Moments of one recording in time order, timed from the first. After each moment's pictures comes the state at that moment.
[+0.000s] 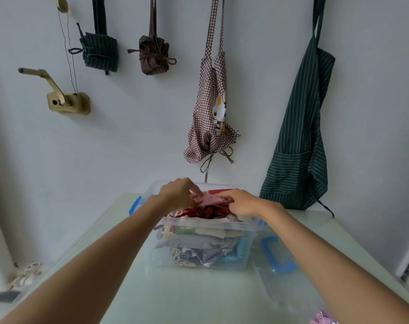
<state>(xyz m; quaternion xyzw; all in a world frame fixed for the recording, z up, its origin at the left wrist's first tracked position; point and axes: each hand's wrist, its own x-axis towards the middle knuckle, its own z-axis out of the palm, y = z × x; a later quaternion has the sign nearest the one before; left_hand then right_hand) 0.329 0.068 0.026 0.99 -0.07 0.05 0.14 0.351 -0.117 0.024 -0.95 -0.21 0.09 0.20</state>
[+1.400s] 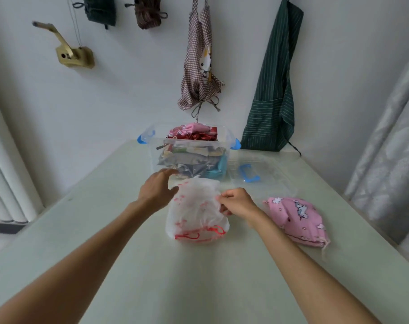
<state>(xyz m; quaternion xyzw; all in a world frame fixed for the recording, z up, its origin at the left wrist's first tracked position) 0.132 0.044 -0.071 0.97 0.01 0.12 0.21 0.141 -0.163 -0.080 -0.87 0.00 0.07 0.49</state>
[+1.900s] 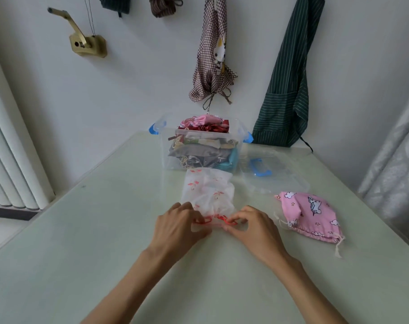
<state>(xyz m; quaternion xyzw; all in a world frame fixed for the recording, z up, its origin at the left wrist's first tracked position) 0.044 0.014 -0.116 0.98 -0.05 0.12 0.16 0.074 -0.175 -0.123 -0.94 -0.14 -0.09 0.29</state>
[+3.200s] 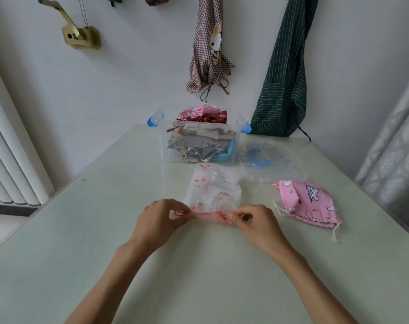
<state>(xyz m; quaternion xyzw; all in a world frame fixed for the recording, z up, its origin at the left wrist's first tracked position) 0.038 0.050 -0.125 0.95 -0.01 0.12 0.28 0.059 -0.177 -0.125 -0.92 -0.12 -0.05 0.37</state>
